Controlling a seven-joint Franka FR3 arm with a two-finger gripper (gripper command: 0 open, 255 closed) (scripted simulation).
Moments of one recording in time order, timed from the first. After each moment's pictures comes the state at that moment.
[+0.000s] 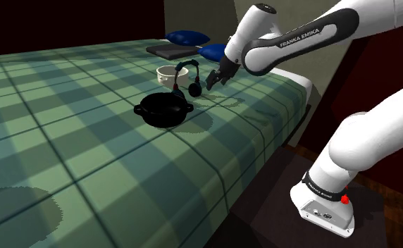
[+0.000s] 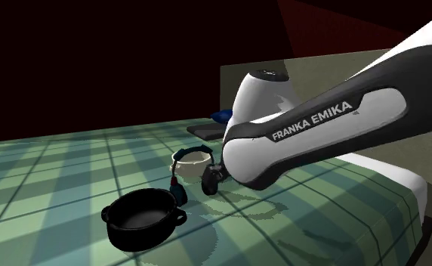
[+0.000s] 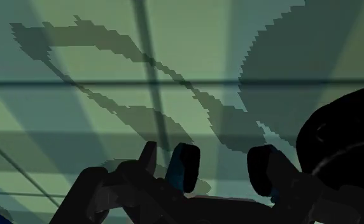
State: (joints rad) arm -0.13 -0.40 0.13 -2.54 -0.06 2.61 0.19
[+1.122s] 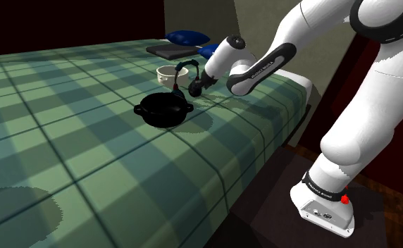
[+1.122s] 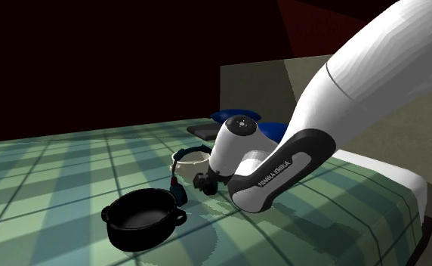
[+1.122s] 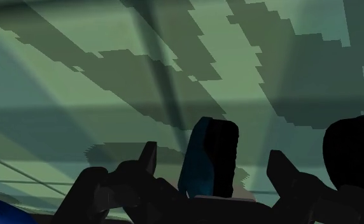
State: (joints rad) arm -0.38 0.07 0.26 -2.31 -0.70 2.99 0.76
